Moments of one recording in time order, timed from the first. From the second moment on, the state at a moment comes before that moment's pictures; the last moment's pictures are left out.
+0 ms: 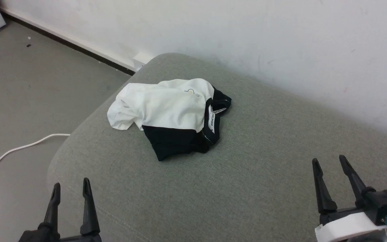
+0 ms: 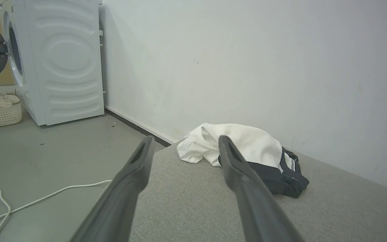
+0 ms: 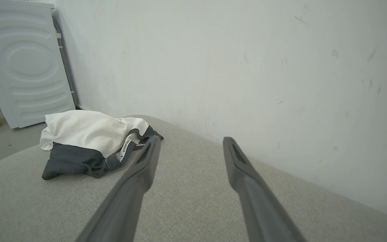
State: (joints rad) left arm 0.24 0.06 0.07 -0.17 -0.17 0.04 -0.23; right arm 0.11 -0.05 -0.04 -0.01 0.06 0.13 -0.21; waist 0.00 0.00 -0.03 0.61
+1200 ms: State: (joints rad) left arm -0.15 0.20 0.08 -0.43 -0.47 0.00 0.08; right arm 0.11 -0.05 -0.07 -0.11 0.04 0.13 -0.16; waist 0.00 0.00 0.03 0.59
